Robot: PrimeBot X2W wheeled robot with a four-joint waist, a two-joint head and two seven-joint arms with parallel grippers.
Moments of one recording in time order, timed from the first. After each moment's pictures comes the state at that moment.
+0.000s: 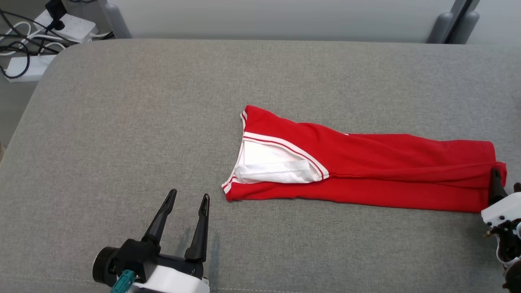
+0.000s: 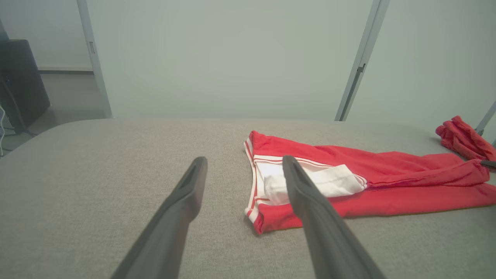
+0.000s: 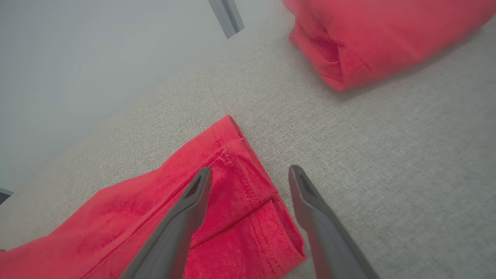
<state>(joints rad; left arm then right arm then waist) 0.01 0.05 -0.22 0.08 -0.21 0.00 -0.25 -0.56 -0.27 -0.05 1.08 0.70 0.13 -0.19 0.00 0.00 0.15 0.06</state>
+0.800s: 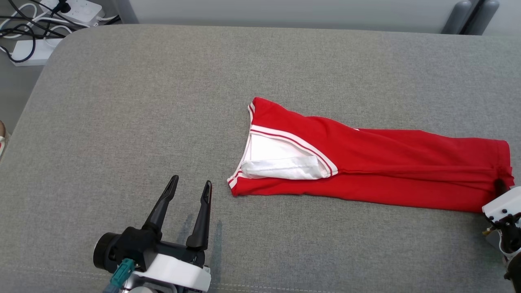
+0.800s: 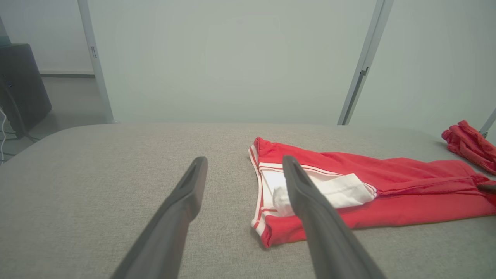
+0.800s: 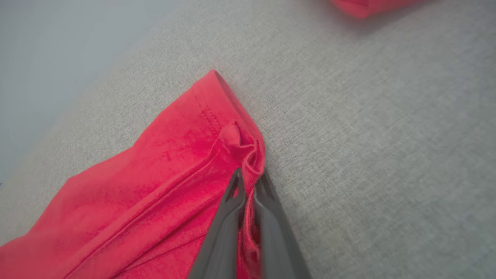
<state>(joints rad) -0.05 0.05 -0.22 0.08 -0.21 -0.02 -0.25 -0.67 -0.28 -0.02 1.25 0.80 0.13 -0.10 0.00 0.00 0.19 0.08</state>
